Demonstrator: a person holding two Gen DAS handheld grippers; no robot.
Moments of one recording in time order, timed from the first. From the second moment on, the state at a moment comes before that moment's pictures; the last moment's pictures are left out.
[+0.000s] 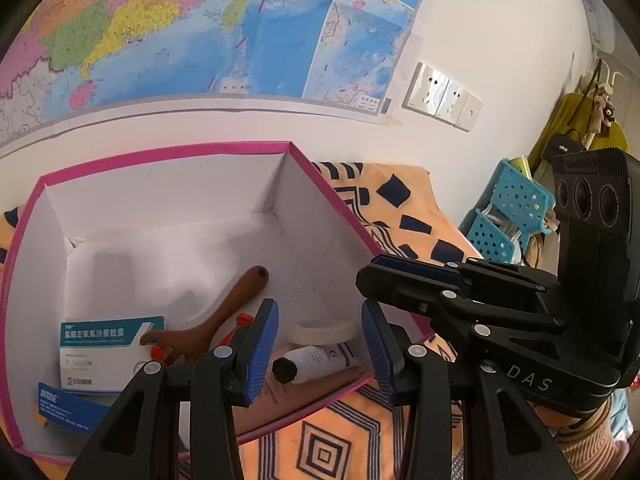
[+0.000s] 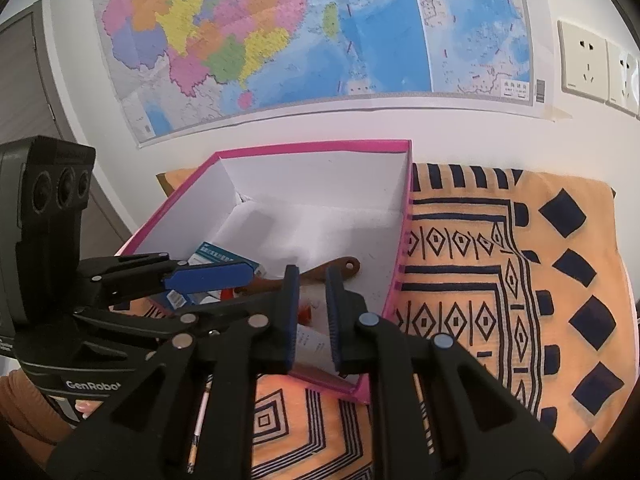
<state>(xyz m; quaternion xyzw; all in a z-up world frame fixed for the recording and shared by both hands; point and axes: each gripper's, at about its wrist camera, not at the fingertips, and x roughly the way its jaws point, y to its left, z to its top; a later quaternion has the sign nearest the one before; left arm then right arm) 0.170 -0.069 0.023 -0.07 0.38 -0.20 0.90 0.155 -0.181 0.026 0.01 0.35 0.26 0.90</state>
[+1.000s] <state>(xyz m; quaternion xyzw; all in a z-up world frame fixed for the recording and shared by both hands) 0.058 0.013 0.010 -0.05 0.33 -0.08 0.94 0.076 -0.164 0.006 0.04 0.35 0.34 0.87</state>
